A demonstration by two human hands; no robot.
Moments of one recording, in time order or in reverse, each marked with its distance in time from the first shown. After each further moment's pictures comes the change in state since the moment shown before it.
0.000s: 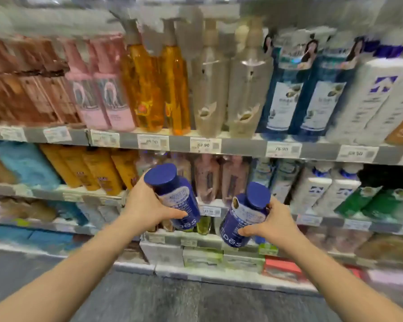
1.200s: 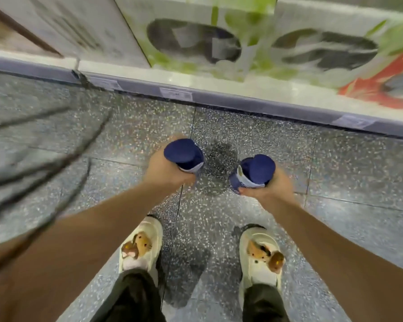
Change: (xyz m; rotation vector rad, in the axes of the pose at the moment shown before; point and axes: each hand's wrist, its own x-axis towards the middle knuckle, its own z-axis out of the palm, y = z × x) left_hand -0.176 -0.683 0.479 0.120 -0.354 -0.605; right_hand 0.014 0.784 0.279 -0.079 -0.106 0.559
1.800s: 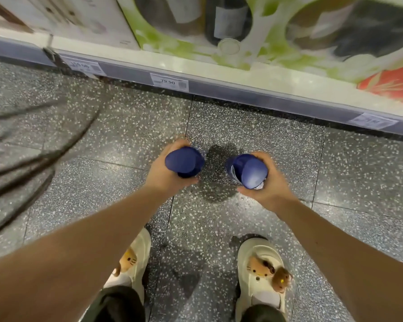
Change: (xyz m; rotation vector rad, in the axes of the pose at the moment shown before) left_hand 0.038 -0.054 0.047 -0.058 -0.063 0.070; right_hand 0.048 0.040 0.011 -0.167 -0.179 -0.111
